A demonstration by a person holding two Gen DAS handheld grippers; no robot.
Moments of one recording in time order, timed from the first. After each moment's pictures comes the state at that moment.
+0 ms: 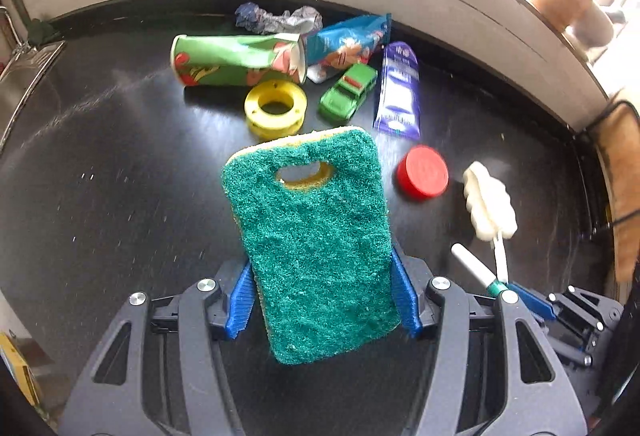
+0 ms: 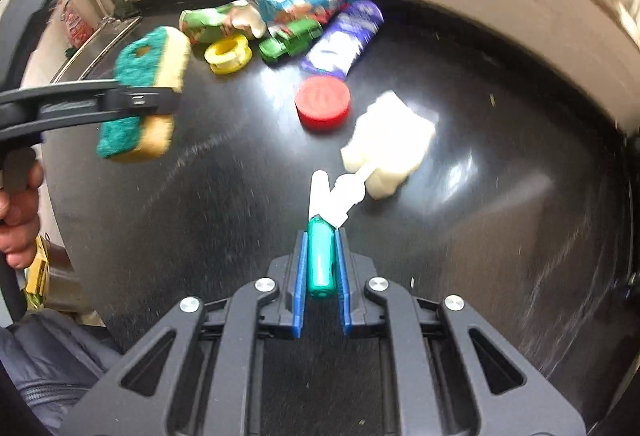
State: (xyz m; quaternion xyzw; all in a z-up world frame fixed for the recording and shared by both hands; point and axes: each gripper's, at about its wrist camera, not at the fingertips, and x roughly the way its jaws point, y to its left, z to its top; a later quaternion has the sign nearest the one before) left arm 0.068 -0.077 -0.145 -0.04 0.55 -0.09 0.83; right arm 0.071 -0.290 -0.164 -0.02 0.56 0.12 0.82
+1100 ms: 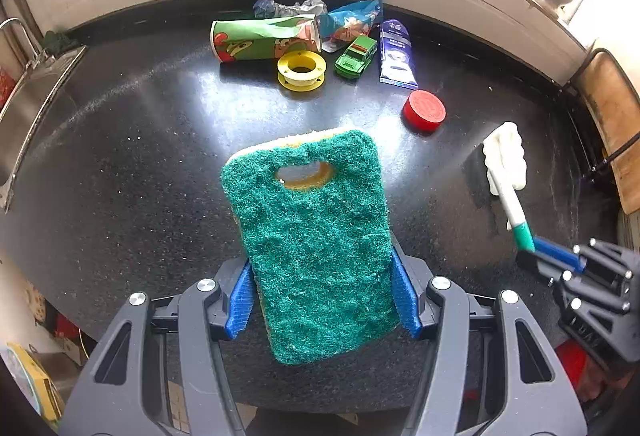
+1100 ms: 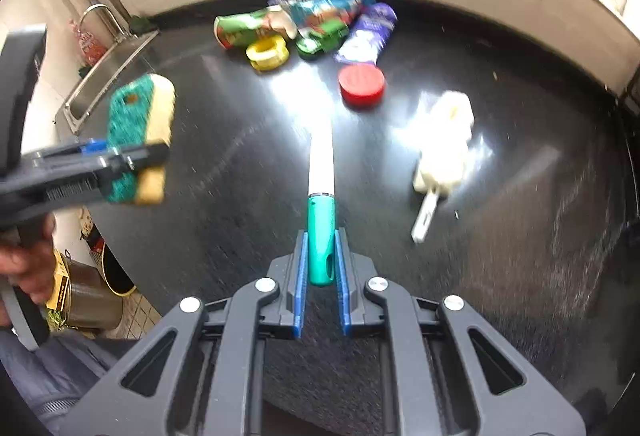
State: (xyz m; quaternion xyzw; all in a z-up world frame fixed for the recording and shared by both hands) left arm -0.004 -0.042 -0.134 0.01 0.54 -0.10 0.84; right arm 0.021 -0.259 -0.134 0.02 0.54 0.13 0.83
